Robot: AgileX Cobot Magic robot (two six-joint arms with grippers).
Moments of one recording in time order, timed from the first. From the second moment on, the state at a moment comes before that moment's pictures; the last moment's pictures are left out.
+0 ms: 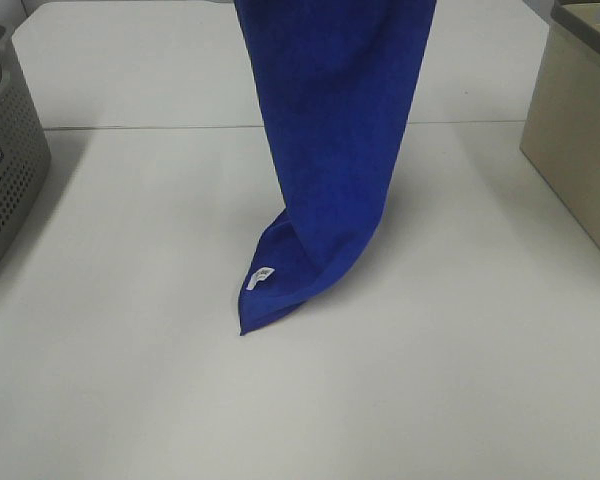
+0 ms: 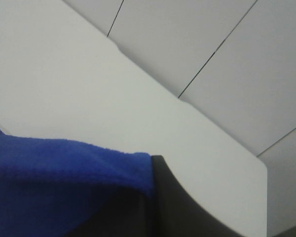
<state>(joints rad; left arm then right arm) -0.46 1.69 -1.66 -0.08 -0.11 0.61 0.32 1.65 -1.69 -0.05 0.37 -0.50</state>
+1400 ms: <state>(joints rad) -0.33 1.87 -1.85 -0.06 -0.31 0.61 0.32 1.91 -1.93 0.10 -0.05 -0.50</state>
